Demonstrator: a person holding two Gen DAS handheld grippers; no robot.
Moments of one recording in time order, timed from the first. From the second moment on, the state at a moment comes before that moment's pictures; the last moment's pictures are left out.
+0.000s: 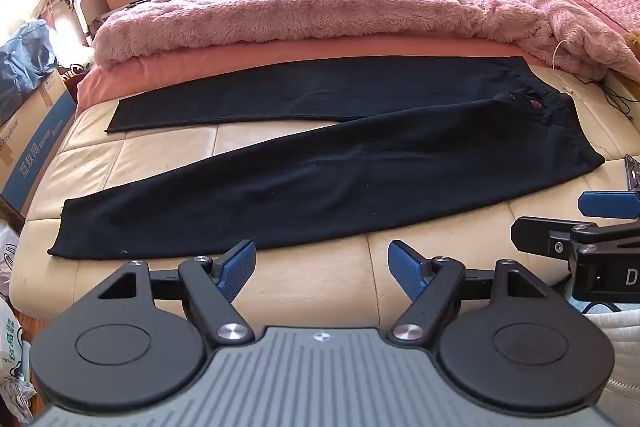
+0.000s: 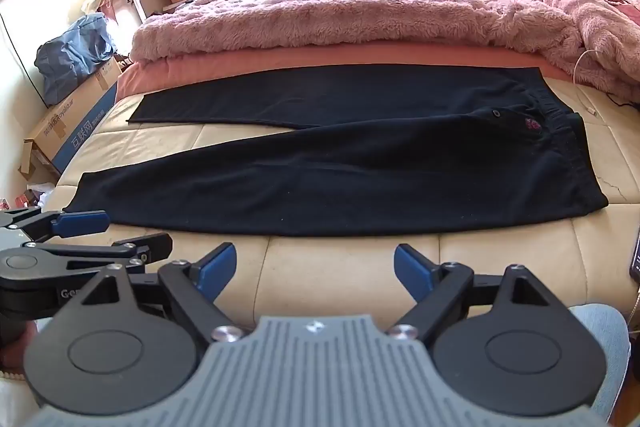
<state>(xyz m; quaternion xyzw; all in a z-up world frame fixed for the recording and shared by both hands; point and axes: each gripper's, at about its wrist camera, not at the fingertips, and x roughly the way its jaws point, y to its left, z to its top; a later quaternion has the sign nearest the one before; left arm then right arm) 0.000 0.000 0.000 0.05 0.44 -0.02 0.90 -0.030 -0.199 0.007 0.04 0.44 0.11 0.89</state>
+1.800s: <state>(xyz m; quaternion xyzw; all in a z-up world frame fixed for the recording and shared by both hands) 0.001 0.007 -0.002 0.04 0.44 -0.03 0.90 -0.028 -0.193 0.001 0.04 0.45 0.11 0.89</state>
